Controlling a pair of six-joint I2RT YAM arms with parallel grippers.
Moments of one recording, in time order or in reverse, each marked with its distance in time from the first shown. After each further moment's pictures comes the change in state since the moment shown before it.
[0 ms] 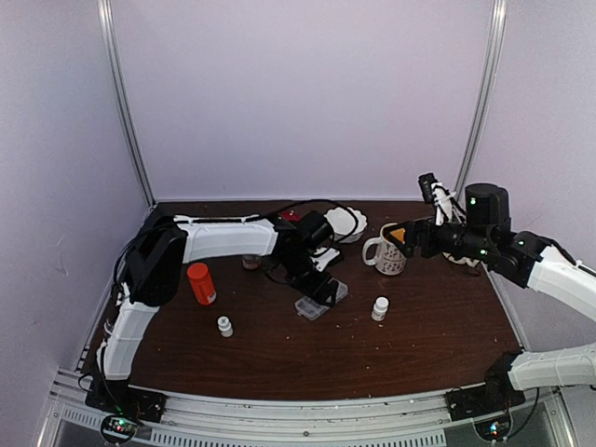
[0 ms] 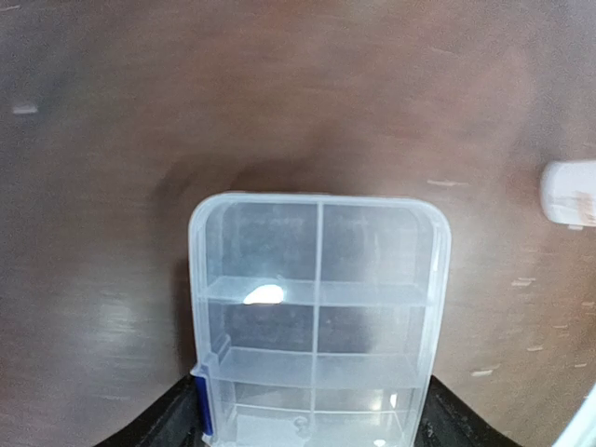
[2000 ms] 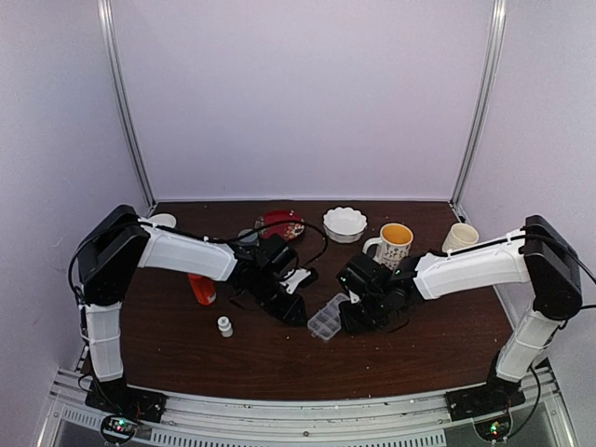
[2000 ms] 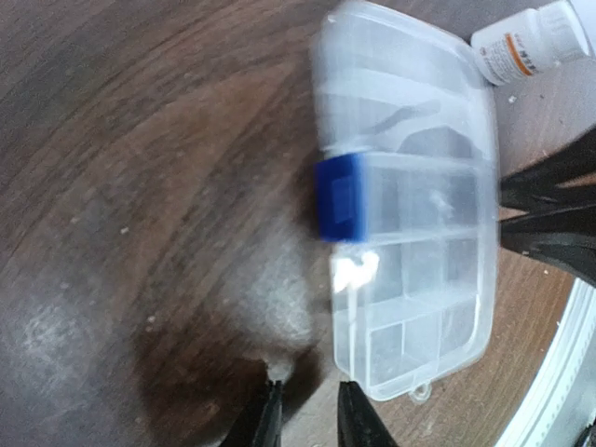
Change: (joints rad) left arm -0.014 -0.334 -0.658 0.435 0.163 -0.124; right arm 0.476 0.686 0.140 -0.260 0.220 0.478
